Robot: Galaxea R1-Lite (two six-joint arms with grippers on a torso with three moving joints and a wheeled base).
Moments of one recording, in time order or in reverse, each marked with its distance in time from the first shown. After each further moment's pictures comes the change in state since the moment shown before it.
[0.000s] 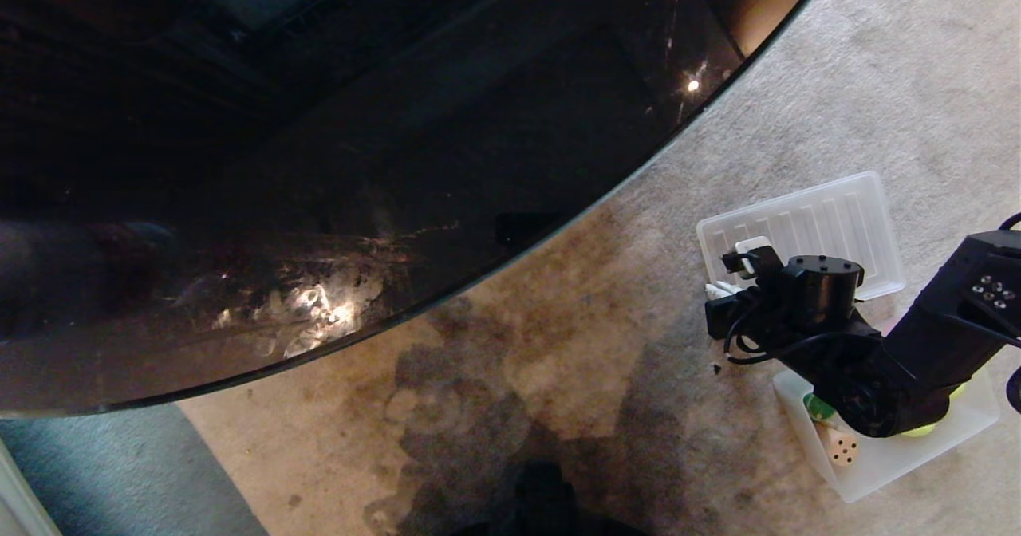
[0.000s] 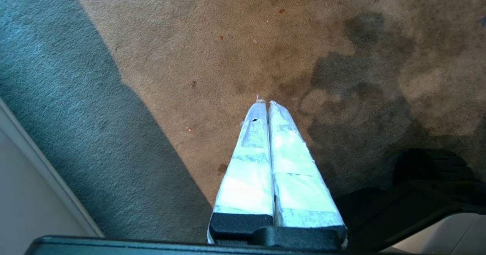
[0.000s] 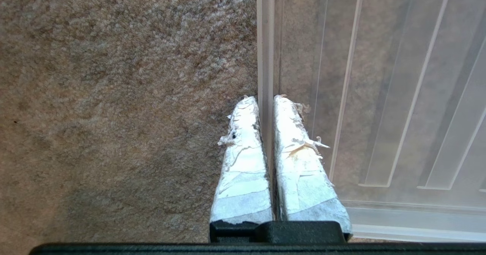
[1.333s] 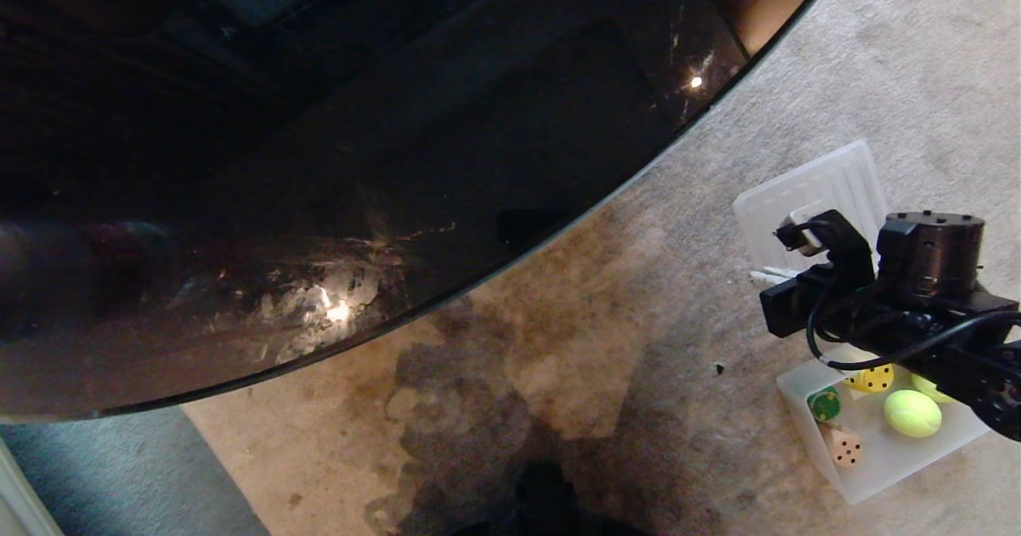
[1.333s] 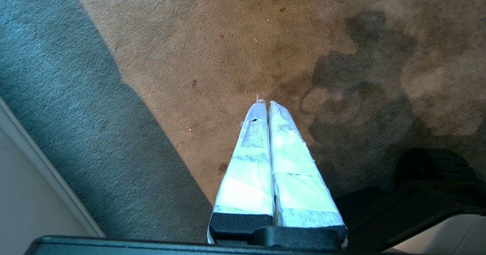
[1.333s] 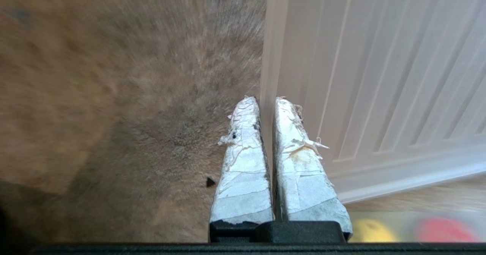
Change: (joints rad) left arm 0.000 0.000 0.000 0.000 0.000 0.000; right arm 0.000 -0.481 0.113 0.357 -0.003 -0.133
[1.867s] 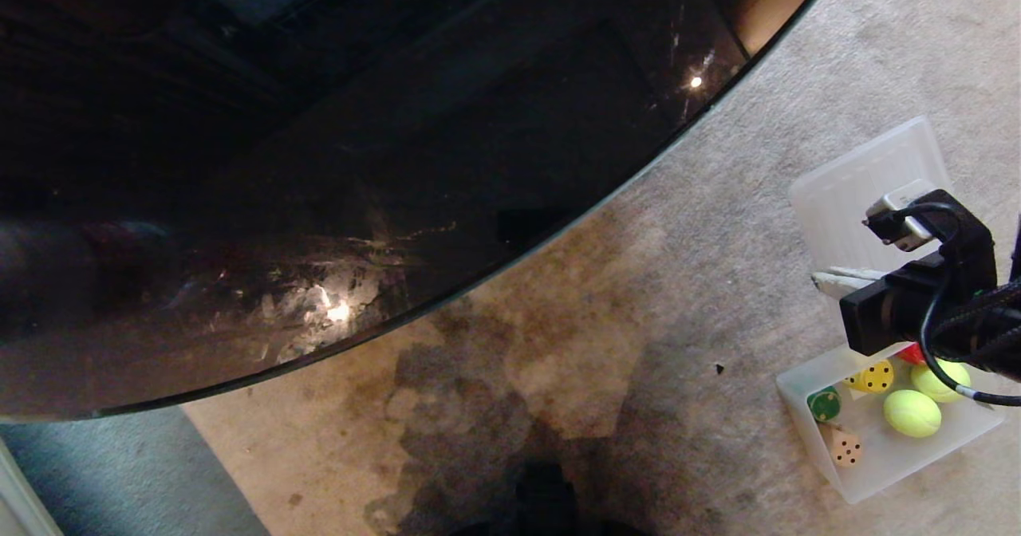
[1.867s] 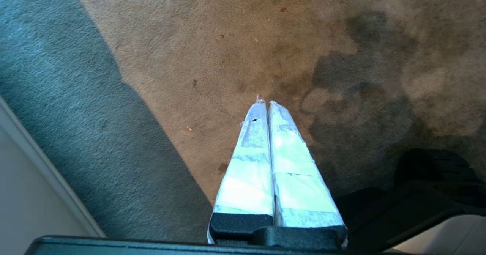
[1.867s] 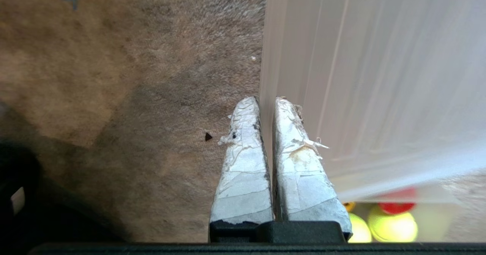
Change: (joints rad) left arm 0.000 0.000 0.000 0.000 0.000 -0.001; right arm 0.000 -0.328 0.011 0.327 -0.004 -0.012
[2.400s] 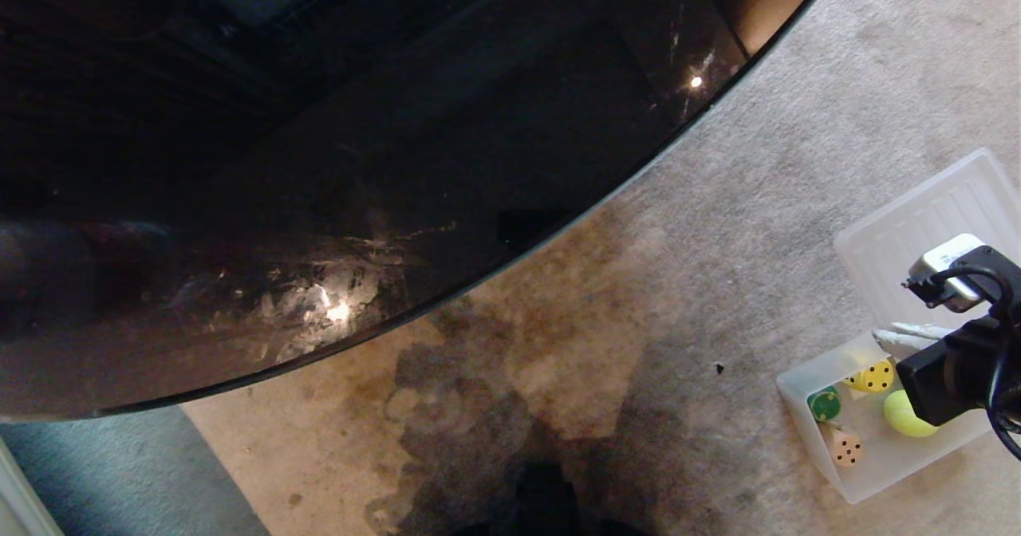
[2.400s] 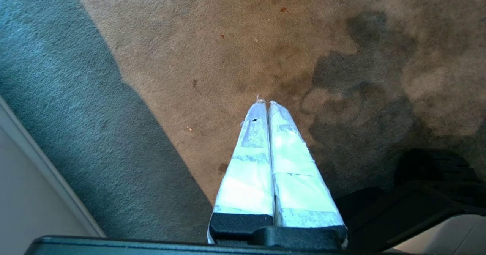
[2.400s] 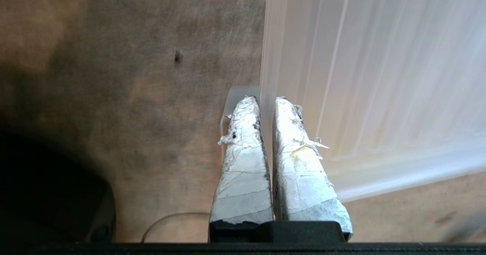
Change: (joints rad) left arm 0.000 0.000 0.000 0.000 0.000 0.002; right arm 0.000 -0.165 0.099 0.199 -0.149 -0.063
